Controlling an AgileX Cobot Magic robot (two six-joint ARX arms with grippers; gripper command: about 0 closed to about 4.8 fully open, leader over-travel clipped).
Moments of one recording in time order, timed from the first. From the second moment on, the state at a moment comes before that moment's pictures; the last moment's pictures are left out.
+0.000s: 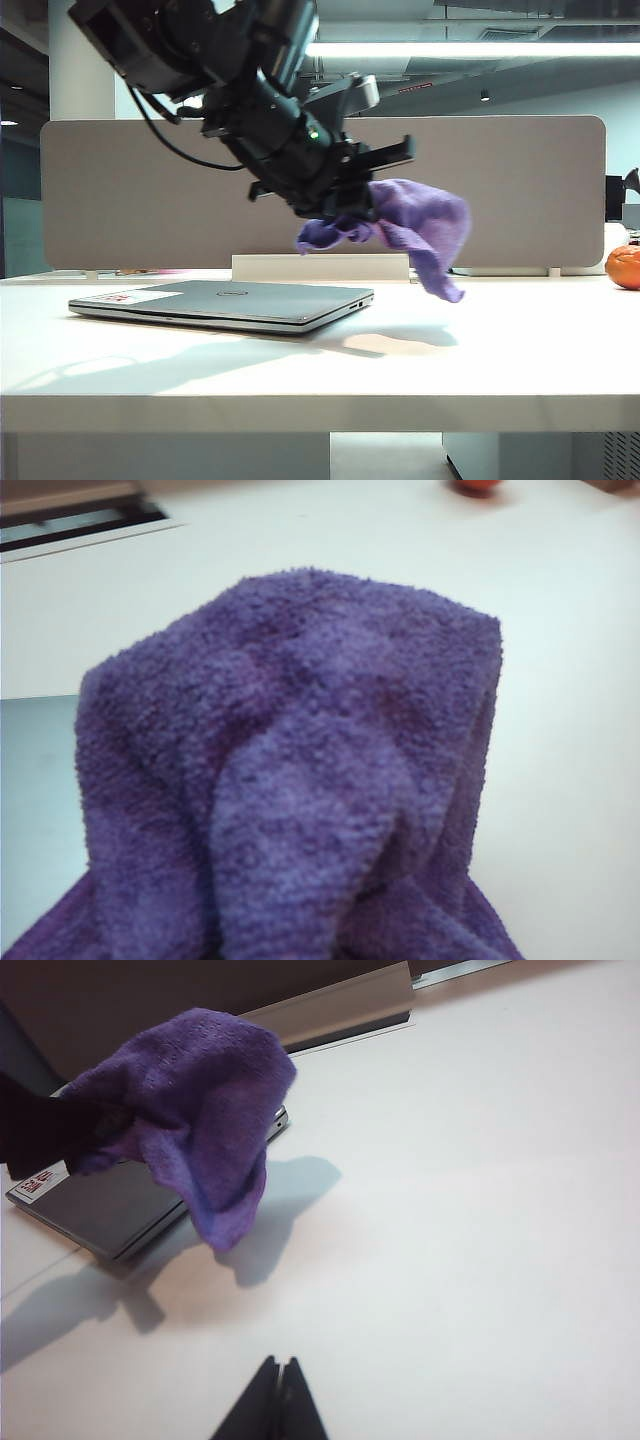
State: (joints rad) left arm -0.70 1.84 1.13 0.35 -0.03 -0.11; right arm 0.00 0.00 0.01 -0.16 -0.29 0.29
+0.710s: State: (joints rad) left arm -0.37 1.84 1.13 0.26 -0.05 -0.10; right arm 0.00 0.00 0.01 -0.16 -0.29 0.29
